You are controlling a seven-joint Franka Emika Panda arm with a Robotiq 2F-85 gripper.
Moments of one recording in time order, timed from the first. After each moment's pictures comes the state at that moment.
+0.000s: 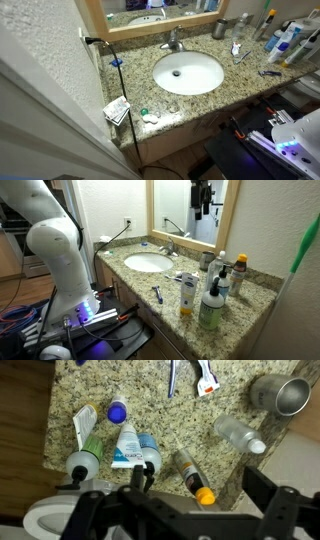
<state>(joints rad) -0.39 -0.30 -0.27 -2.12 -0.06 2.03 0.74</state>
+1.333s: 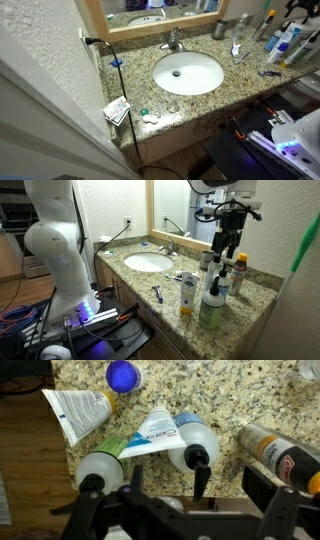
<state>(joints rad) -0.43 0.15 -0.40 -1.93 0.00 2.06 0.85</state>
